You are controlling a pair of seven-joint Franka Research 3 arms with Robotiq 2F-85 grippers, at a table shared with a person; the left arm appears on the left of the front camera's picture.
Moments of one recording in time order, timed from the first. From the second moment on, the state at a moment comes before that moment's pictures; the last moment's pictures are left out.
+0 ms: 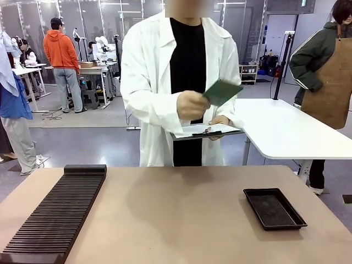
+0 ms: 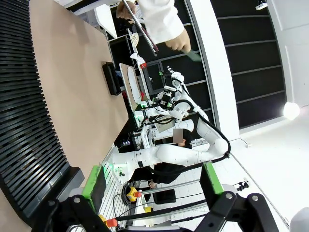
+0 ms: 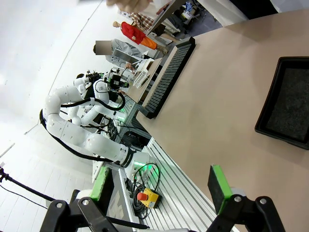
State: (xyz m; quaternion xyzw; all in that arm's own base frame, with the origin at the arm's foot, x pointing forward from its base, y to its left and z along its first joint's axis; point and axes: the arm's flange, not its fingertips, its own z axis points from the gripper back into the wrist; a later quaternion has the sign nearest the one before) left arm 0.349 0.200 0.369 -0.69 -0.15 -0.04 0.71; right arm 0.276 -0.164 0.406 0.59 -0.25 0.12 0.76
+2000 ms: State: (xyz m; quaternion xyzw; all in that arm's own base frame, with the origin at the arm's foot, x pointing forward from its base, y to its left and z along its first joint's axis) left arm 0.349 0.200 0.369 -0.69 -0.15 -0.04 0.71; right arm 0.355 -0.007 0.517 0.63 -0.11 0.03 0.77
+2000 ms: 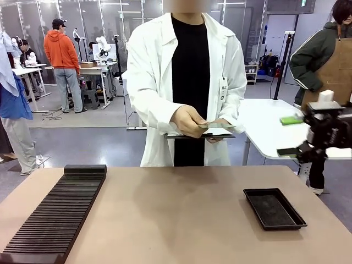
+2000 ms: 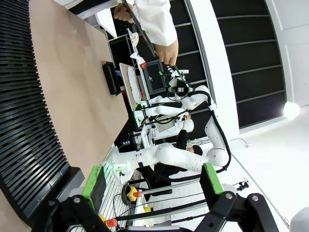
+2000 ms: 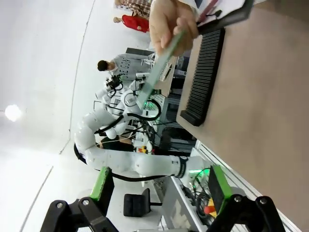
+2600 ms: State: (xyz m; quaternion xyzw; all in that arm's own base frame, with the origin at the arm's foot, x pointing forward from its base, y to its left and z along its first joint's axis) left arm 0.350 0.200 0.369 -0.69 -0.15 -0.04 0.71; right arm 0.395 0.070 0.521 0.65 -0.06 0.00 0.76
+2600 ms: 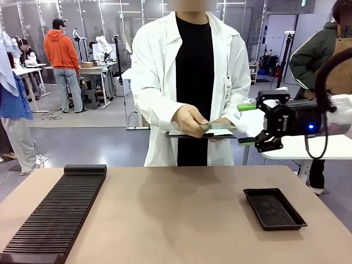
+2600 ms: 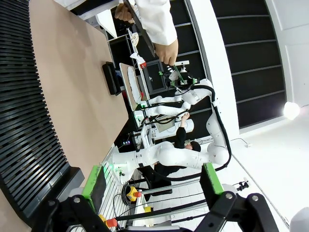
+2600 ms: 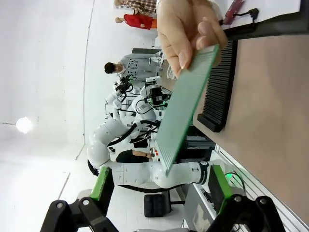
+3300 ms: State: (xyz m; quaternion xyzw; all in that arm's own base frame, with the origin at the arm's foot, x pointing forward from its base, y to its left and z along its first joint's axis) left arm 0.350 0.199 0.369 -0.69 -0.15 -0.04 0.71; right arm 0.419 0.111 0.498 0.69 -0.02 -0.02 0.72
